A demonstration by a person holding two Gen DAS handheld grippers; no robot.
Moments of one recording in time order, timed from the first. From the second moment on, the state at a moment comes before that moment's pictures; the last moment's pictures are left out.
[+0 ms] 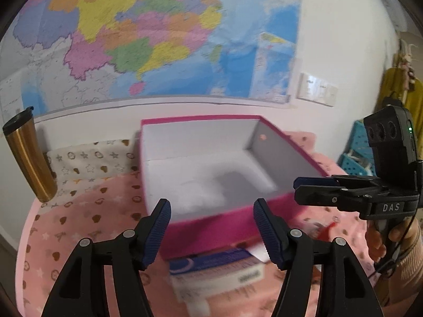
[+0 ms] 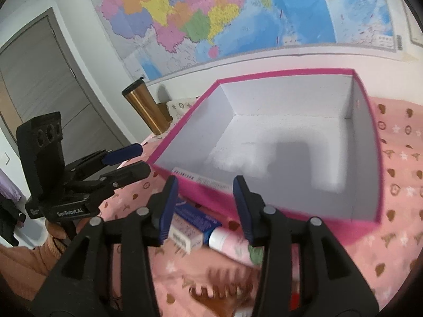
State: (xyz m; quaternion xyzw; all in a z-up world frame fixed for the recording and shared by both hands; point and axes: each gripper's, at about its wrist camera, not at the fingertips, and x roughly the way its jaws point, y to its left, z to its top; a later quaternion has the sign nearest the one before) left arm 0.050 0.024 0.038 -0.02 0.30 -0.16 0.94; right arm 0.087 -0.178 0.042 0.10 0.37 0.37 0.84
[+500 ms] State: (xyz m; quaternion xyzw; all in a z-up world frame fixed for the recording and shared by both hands) left arm 0.002 -0.021 -0.006 -0.04 0.35 -0.24 0.90; right arm -0.006 -0.211 -0.006 0.04 0.44 0.33 0.84
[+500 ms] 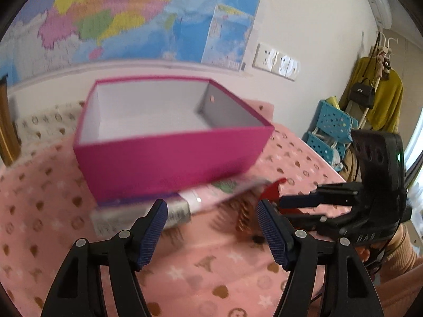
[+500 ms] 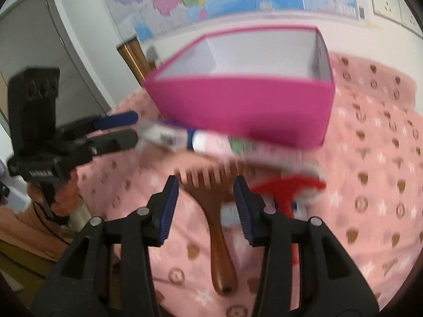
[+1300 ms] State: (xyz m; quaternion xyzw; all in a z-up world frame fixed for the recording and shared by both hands) left arm -0.016 -0.034 -0.036 -0.05 0.39 -0.26 0.88; right arm -0.018 -0.199 -0.049 0.03 0.48 0.31 0.82
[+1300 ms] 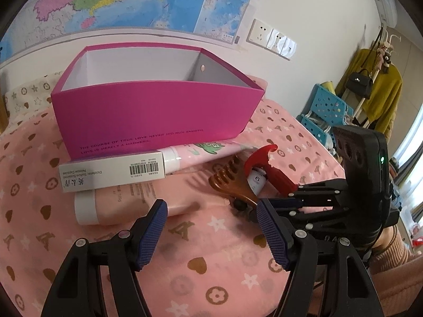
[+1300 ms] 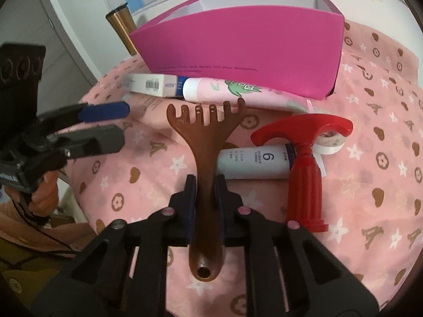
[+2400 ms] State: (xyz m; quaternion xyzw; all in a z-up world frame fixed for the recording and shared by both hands) left arm -0.018 -0.074 -0.067 -0.03 0.44 -0.35 0.83; right arm -0.002 -0.199 -0.051 0.10 0.47 0.35 0.80
